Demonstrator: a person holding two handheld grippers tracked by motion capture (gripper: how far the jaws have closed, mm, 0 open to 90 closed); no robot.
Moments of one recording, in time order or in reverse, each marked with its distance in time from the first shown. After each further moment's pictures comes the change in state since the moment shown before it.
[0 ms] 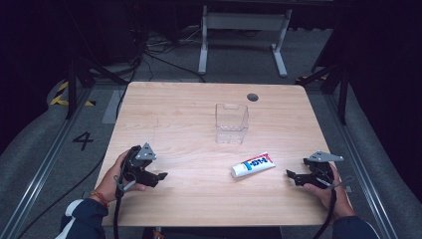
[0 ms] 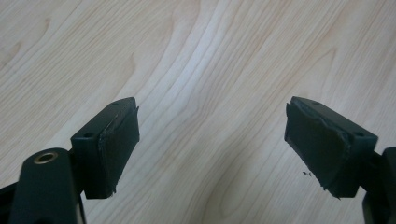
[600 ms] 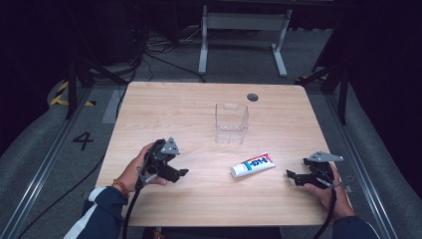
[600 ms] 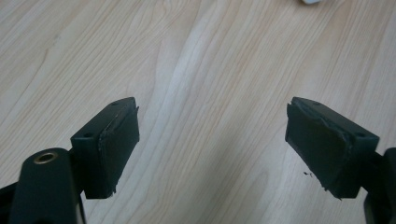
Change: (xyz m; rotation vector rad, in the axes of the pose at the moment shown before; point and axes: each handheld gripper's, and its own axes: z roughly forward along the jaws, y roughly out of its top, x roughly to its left) left arm -0.020 0.052 0.022 -0.005 -0.065 0.091; right arm 0.000 0.000 0.000 0.000 0.000 -0.001
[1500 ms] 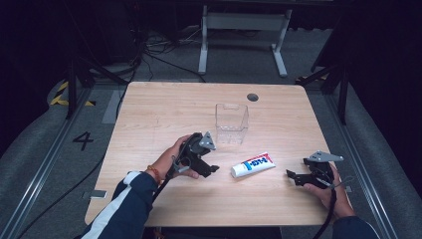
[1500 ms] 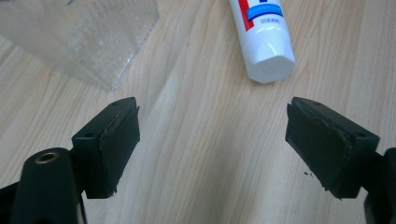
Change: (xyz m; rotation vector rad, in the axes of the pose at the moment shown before) left arm -0.027 0.079 0.048 0.017 -0.093 0.134; right arm 0.000 0.000 0.000 0.000 0.000 0.000
